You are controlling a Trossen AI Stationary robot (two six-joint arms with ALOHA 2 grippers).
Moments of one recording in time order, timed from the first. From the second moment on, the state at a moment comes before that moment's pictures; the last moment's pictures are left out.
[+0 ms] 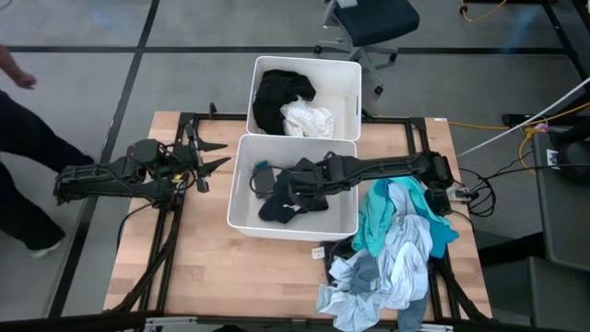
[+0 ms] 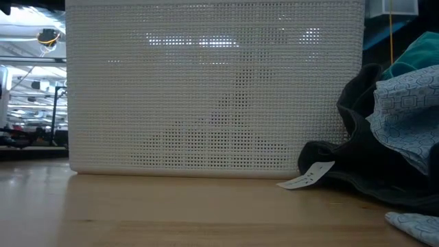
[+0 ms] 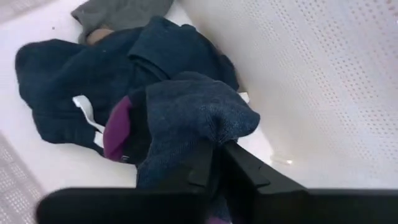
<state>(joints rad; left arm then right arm) 0.10 0.39 0.51 -0.07 -0.22 0.27 0.08 1.98 1.89 -1.24 0.40 0.64</state>
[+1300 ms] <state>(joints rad) 0.10 0.39 0.51 -0.07 -0.22 0.27 0.50 1.77 1.94 -1.57 0.47 1.17</state>
